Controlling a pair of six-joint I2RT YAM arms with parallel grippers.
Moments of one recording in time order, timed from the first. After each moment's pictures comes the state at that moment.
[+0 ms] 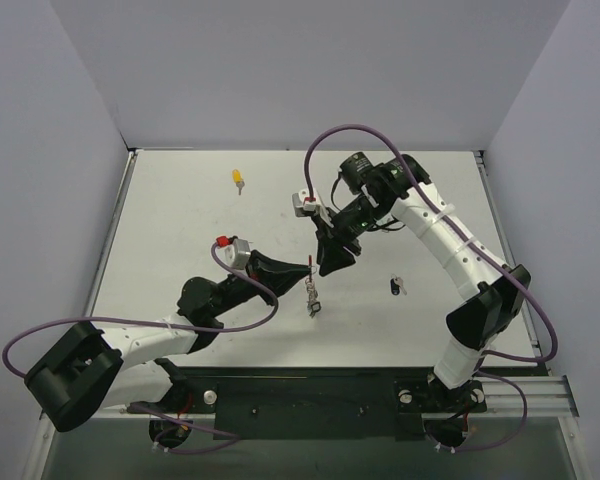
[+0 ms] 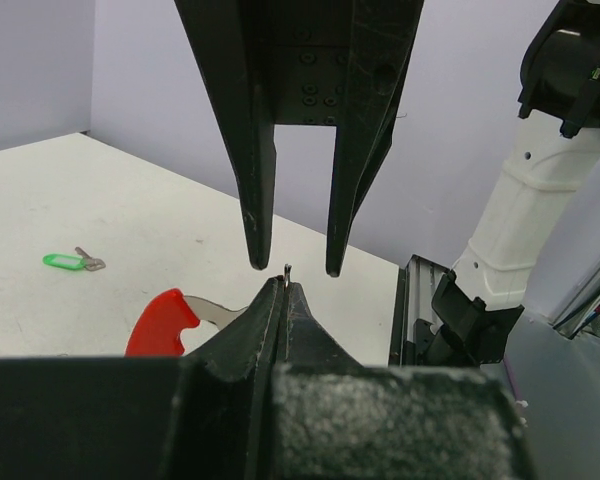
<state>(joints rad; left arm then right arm) -0.77 1.19 0.32 1.26 0.40 -0.51 0.60 1.72 1.84 -1.44 -0.86 -0.91</state>
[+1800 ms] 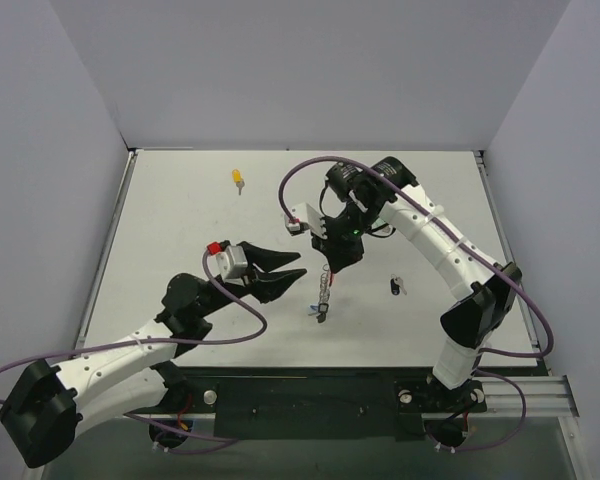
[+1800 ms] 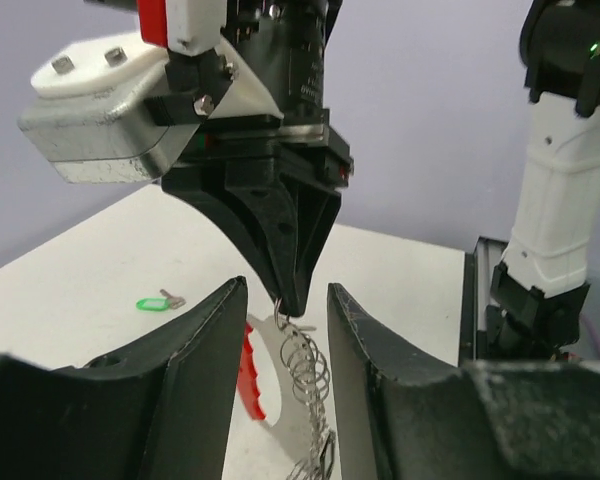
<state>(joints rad) -0.79 0.94 0.39 0.97 0.37 -0.26 0.68 1.74 1.85 -1.49 -0.54 -0.87</state>
